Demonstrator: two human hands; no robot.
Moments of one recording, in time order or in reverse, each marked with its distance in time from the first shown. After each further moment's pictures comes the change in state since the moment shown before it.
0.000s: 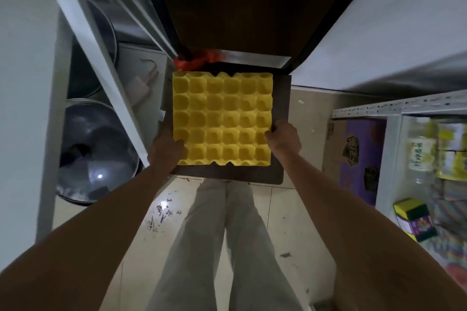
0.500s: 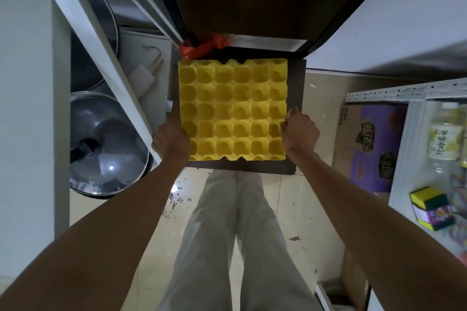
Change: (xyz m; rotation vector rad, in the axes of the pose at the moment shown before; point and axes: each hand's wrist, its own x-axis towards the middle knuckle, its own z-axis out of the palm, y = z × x) left_hand 0.008 0.002 0.002 0.182 0.303 -0.013; right_hand 0.001 0.007 0.013 -0.295 0.201 -0.159
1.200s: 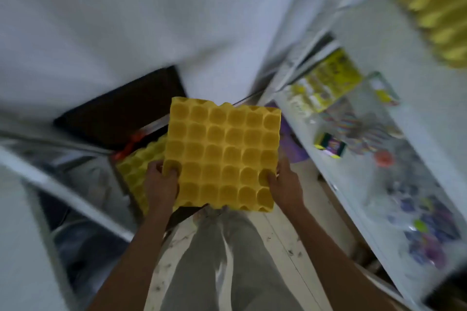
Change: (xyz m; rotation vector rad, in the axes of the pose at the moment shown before) left_hand -0.167 0.121 -0.143 -0.531 -0.203 0.443; right_hand -0.240 0.149 -0.131 0.769 0.153 0.496
